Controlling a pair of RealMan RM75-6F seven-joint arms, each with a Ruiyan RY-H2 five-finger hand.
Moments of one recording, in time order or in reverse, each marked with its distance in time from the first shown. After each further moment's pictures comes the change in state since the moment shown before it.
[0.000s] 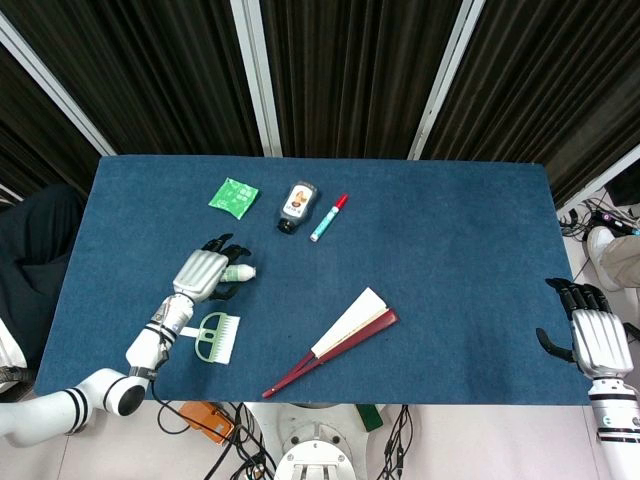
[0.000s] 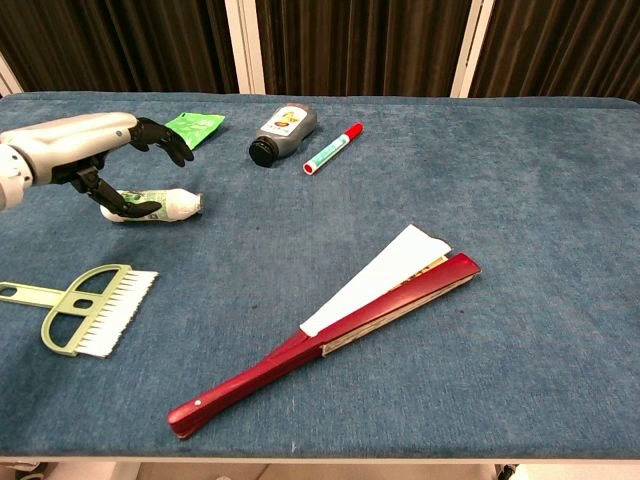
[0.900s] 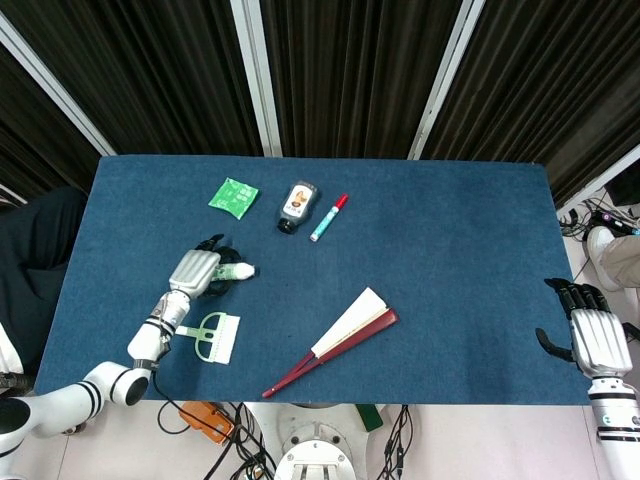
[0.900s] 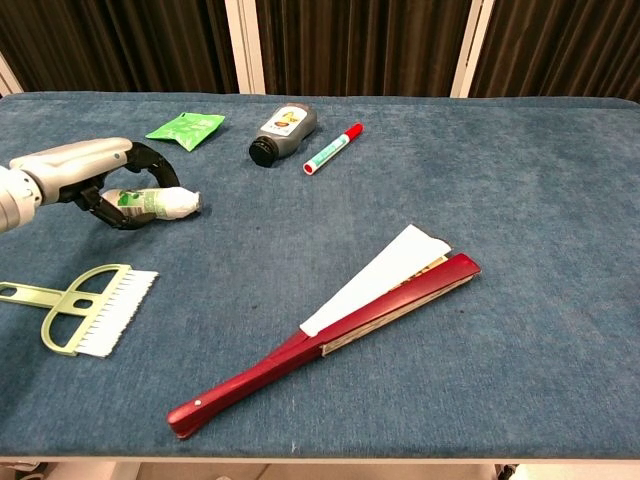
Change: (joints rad) left arm -0.027 -0.097 0.042 0.239 -0.006 -0.020 -0.169; right arm 0.005 0.002 -0.002 -0.001 0.002 -0.009 -0.007
